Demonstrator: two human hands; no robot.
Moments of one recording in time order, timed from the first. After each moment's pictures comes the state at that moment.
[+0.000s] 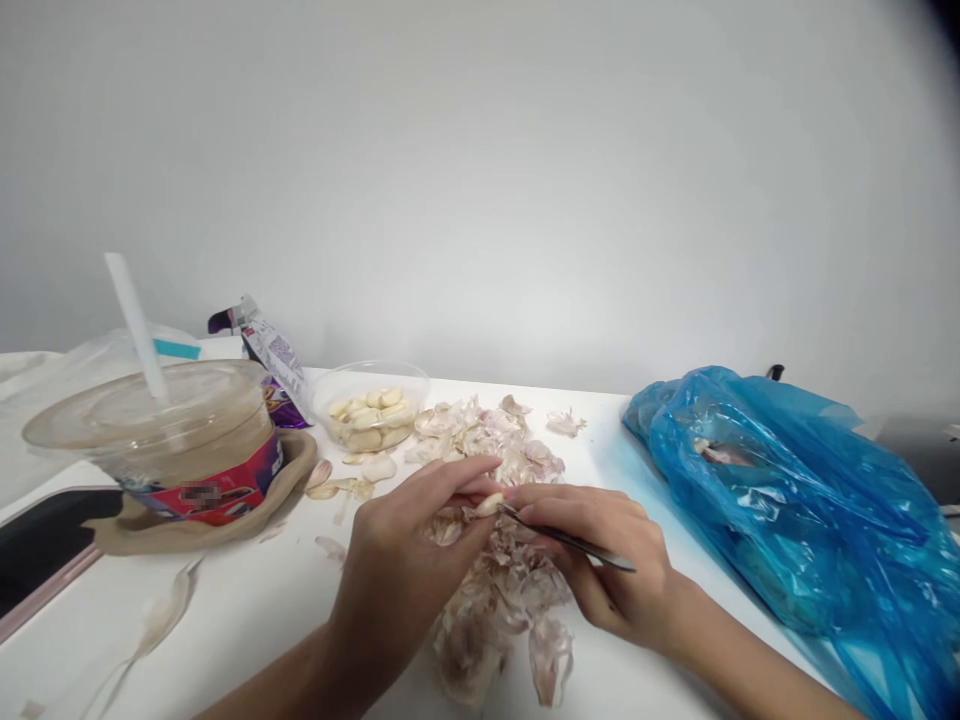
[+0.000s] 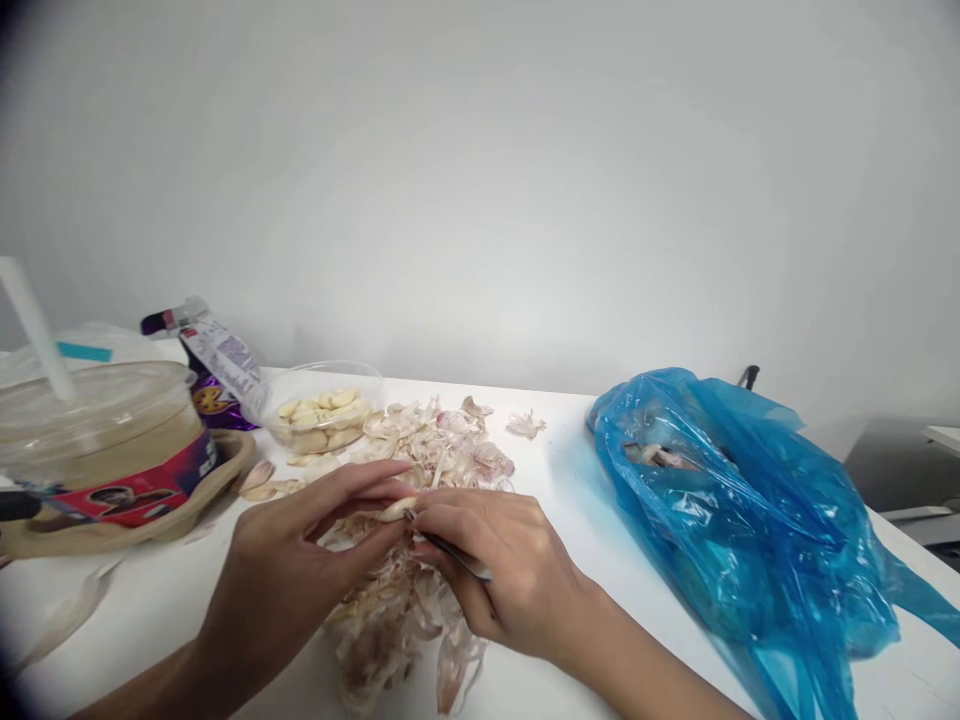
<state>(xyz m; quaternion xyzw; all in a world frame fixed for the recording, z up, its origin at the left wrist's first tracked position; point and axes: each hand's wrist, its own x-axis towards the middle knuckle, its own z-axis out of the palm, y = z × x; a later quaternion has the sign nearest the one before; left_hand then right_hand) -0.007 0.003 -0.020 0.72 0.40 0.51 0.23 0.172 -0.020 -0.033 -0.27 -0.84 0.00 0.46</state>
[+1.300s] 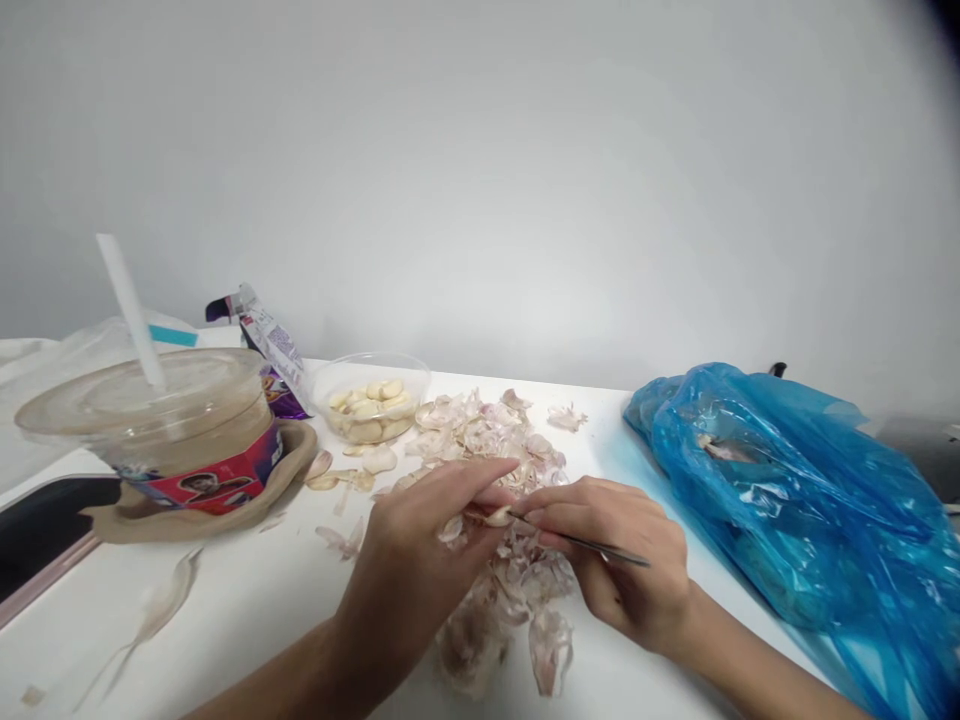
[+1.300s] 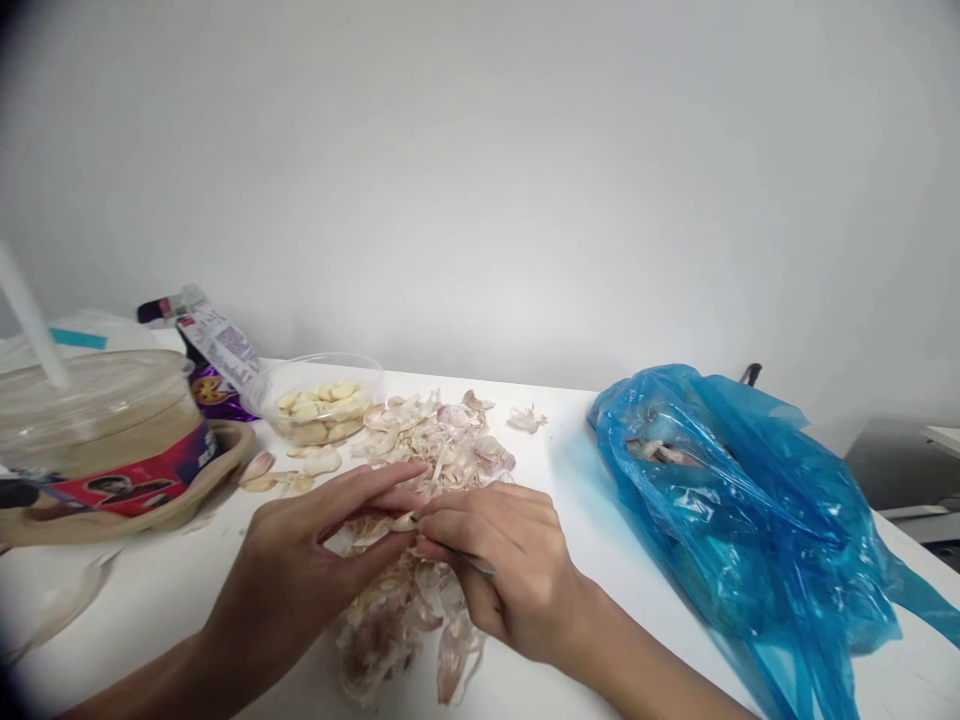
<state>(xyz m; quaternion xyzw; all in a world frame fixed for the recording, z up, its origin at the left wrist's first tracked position) -0.008 0.006 -0.028 0.80 0.32 0.48 0.12 0.169 -0.023 -0.032 -0.26 -0.83 -0.02 0.50</state>
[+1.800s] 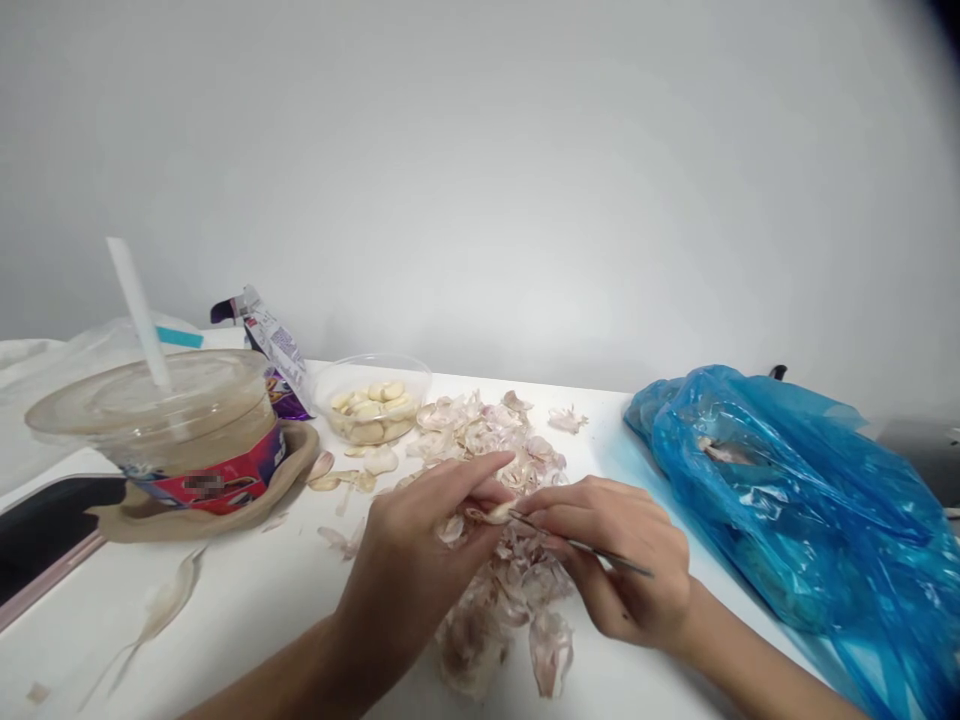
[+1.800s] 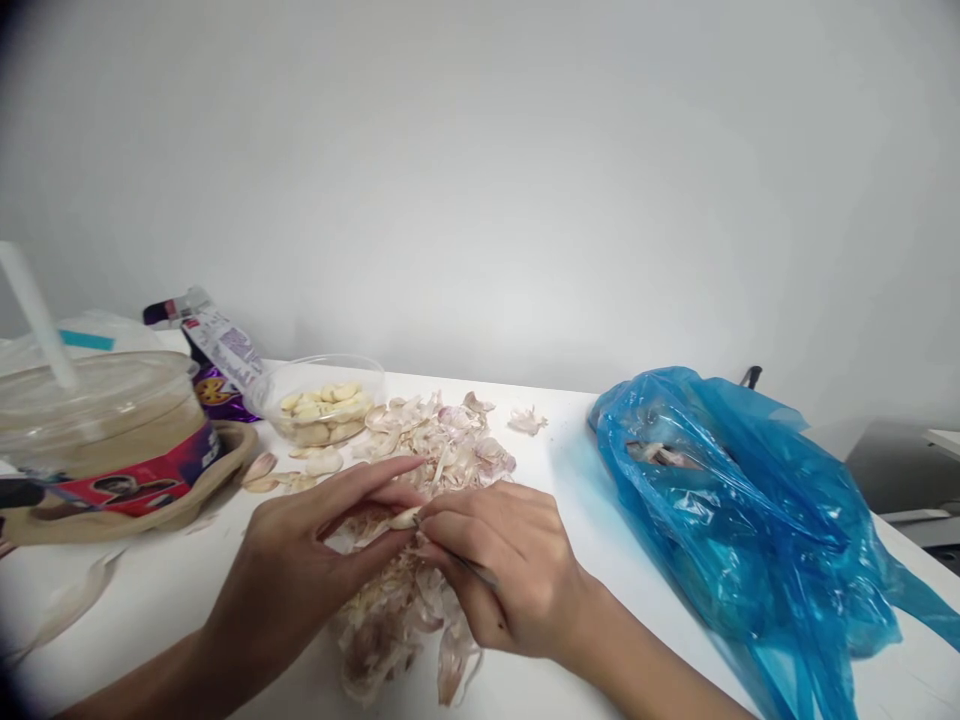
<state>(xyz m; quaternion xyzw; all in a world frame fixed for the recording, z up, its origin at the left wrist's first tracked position) -0.010 0.005 -0.029 0.80 0.33 0.48 0.12 0.172 -0.022 -0.031 -0.25 -0.84 -0.06 0.49</state>
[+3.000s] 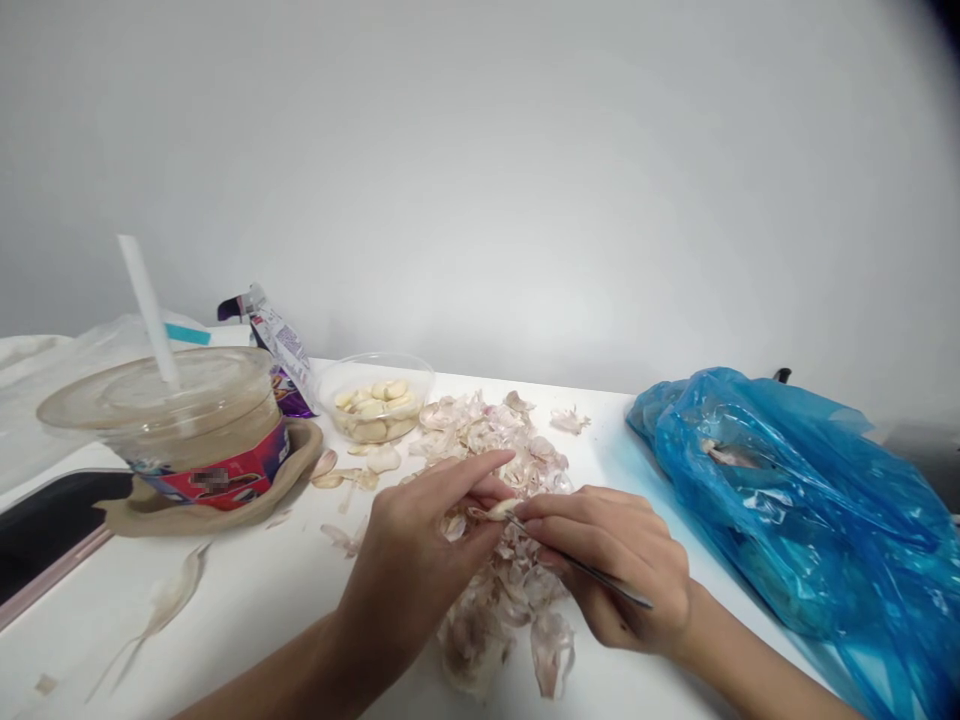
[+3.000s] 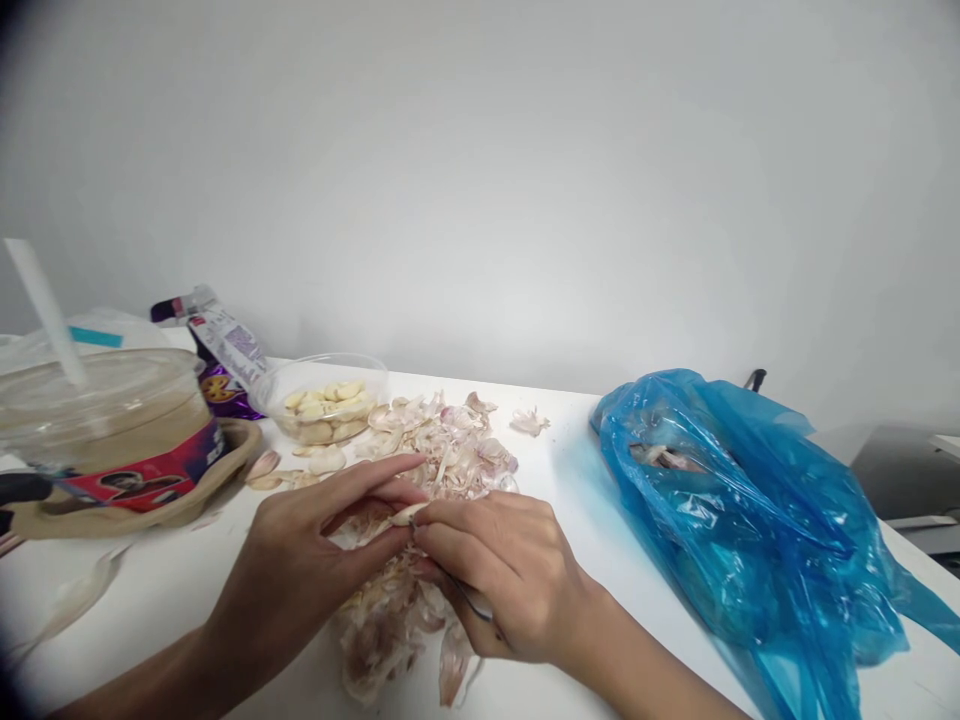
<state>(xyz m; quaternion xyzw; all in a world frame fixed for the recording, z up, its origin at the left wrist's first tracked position) -0.009 0.006 -0.024 0.79 0.35 0.48 0.16 0.173 -0.021 -0.036 -0.22 -0.86 -0.07 0.46</state>
